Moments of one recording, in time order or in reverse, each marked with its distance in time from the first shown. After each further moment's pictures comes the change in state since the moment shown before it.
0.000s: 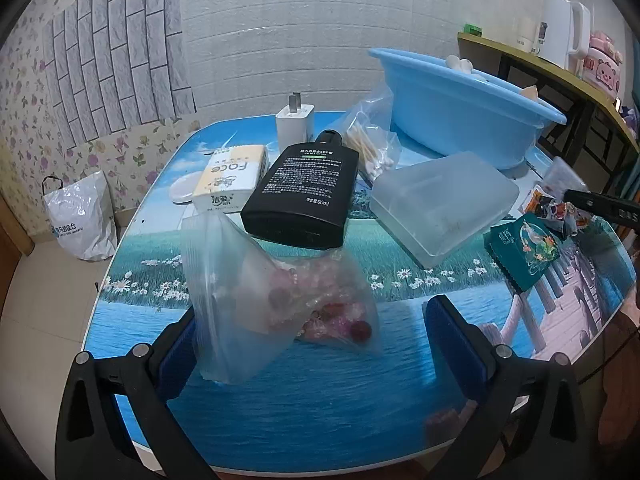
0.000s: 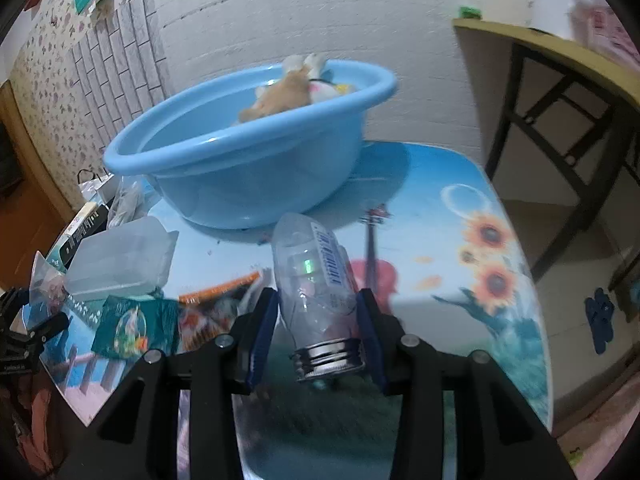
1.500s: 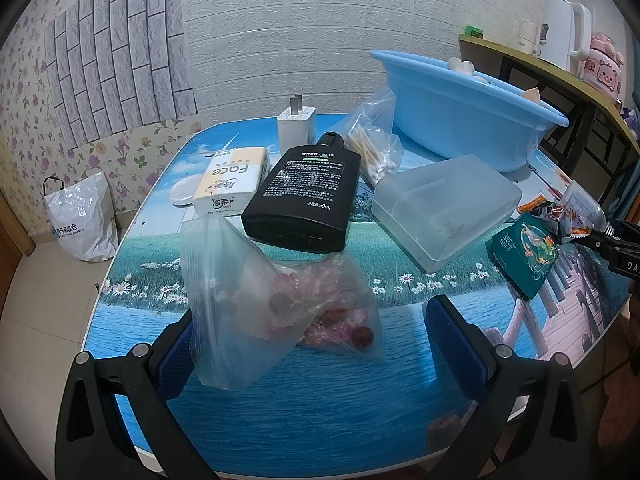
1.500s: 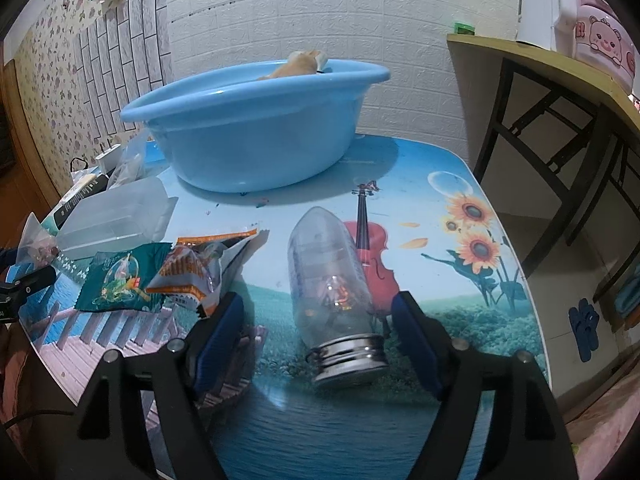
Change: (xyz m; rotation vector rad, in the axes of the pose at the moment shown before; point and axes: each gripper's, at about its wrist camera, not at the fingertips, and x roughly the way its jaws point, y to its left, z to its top) left arm 0.000 0.001 0.001 -0.001 -0.006 0.001; right arm 0.000 0.012 -0.027 -0.059 -0.044 -0.047
